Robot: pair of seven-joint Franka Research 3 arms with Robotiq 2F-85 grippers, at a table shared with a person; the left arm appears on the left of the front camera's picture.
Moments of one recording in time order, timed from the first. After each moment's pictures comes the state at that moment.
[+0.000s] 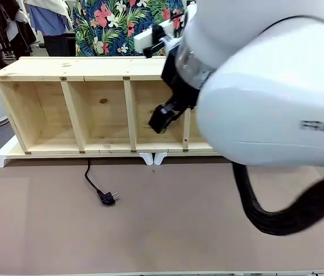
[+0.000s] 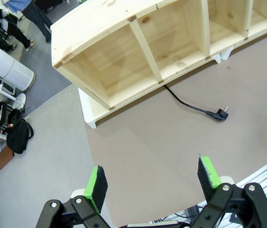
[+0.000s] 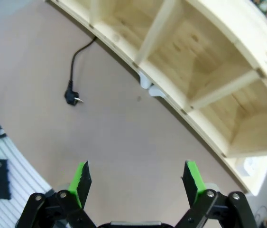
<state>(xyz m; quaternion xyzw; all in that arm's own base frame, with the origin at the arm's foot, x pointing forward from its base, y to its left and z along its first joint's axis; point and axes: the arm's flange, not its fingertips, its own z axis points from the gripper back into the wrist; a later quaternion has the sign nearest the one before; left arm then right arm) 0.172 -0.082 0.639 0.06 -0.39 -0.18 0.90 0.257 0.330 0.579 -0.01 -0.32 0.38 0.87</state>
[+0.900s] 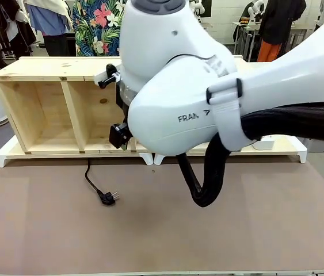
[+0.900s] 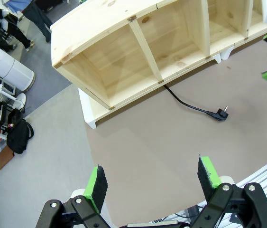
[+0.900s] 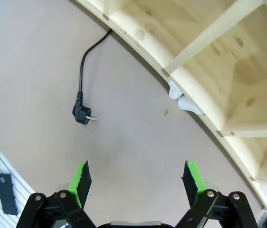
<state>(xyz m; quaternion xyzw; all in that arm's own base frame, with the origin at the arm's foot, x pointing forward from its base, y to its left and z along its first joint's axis) 0.172 -0.083 0.639 0.06 -0.39 -0.18 0.90 0.325 0.423 0.510 -0.02 -0.26 0.39 0.88</state>
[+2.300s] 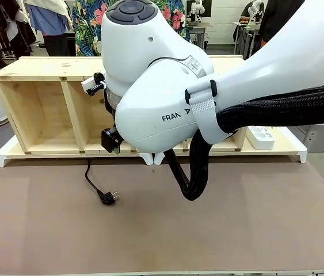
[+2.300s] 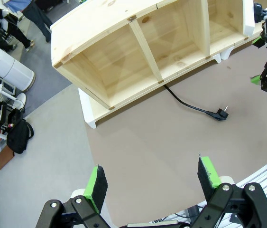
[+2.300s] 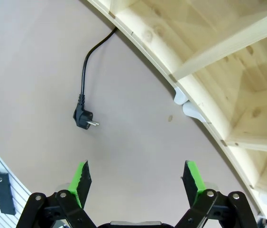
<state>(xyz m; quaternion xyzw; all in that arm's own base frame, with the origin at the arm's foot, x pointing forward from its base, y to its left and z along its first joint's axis) 0.172 -0.083 0.639 0.06 -0.39 -0.18 0.90 0.338 0.444 0.501 -0.03 -0.24 0.41 0.88</state>
